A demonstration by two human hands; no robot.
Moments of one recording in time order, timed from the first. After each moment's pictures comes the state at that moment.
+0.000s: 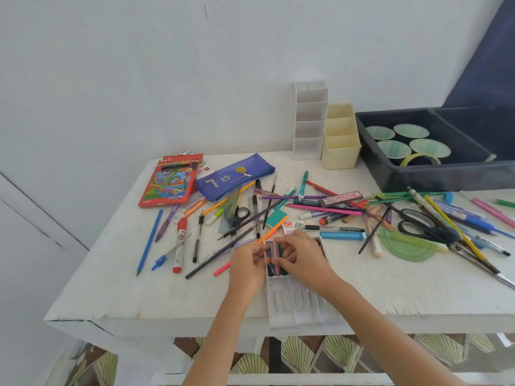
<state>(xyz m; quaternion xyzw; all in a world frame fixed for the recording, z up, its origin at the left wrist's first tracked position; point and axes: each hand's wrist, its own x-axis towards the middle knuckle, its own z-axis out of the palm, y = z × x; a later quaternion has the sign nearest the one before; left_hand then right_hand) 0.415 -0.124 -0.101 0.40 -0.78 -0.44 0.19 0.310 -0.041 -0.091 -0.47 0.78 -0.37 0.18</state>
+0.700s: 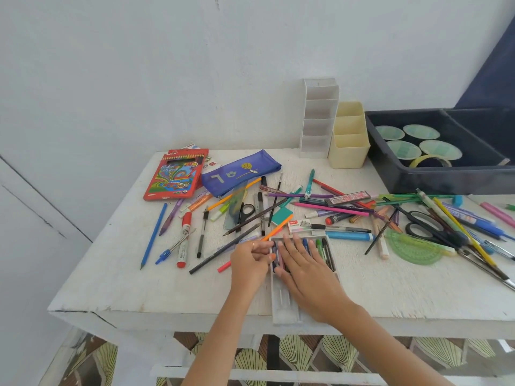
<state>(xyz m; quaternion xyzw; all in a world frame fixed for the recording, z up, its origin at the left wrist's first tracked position) 0.419 -0.121 -0.100 0.44 -0.69 -0.52 0.25 0.326 -0.018 -0.112 -0.60 0.80 -0.06 0.04</state>
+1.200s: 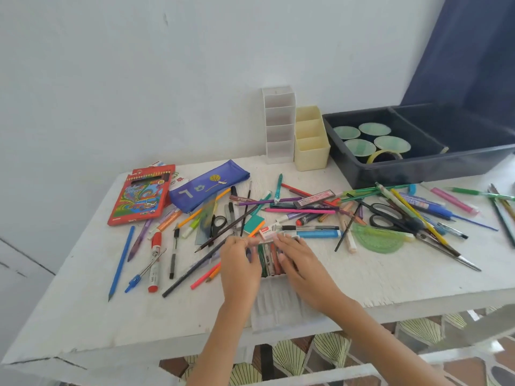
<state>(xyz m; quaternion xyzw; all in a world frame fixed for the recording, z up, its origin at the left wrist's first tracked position) 0.391 -0.107 -0.092 0.39 -0.82 -0.31 0.29 0.302 0.001 -0.102 -0.50 0.78 -0.35 0.10</state>
